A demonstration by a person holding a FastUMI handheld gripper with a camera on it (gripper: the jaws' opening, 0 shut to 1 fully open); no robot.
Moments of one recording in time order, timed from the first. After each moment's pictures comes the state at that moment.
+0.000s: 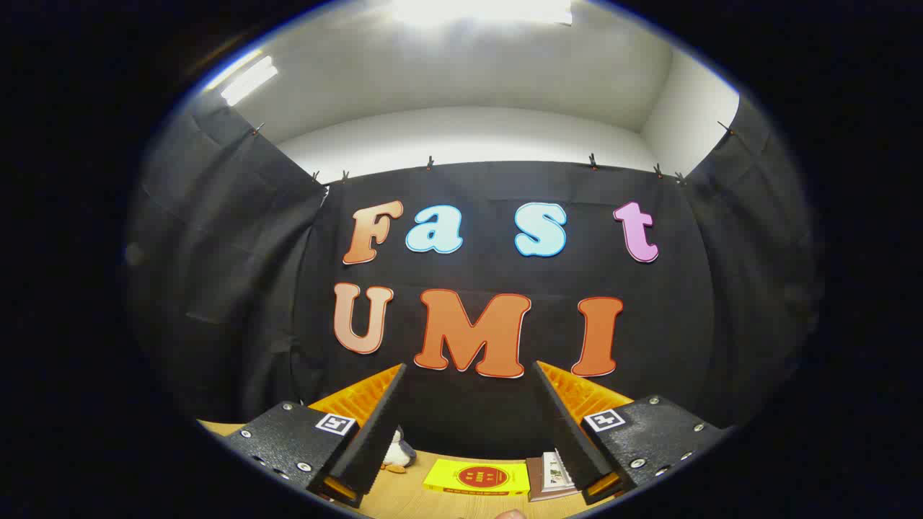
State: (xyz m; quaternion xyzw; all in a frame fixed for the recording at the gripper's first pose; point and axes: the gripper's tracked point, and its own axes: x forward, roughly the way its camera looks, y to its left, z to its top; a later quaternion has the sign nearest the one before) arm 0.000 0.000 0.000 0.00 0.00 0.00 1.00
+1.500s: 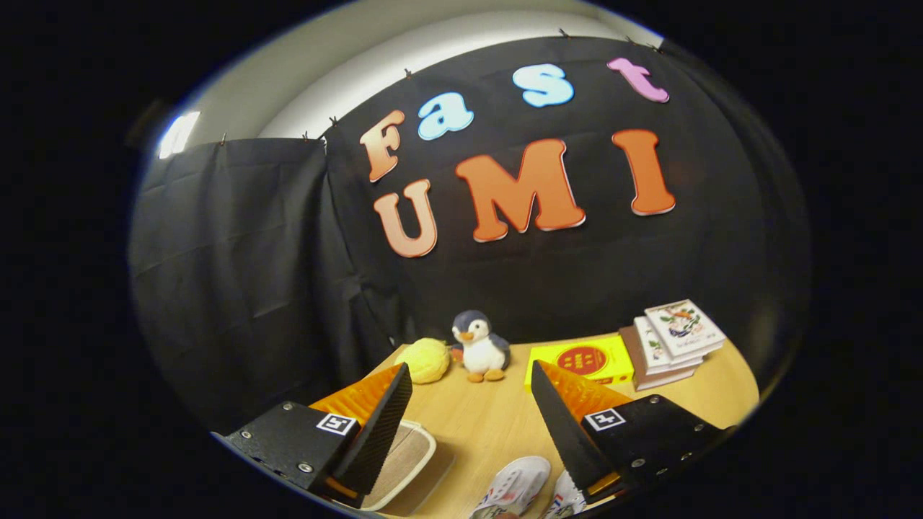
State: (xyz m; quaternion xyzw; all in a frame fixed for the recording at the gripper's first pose) arm -0.076 0.095 -0.160 0.18 0.28 0.12 0.93
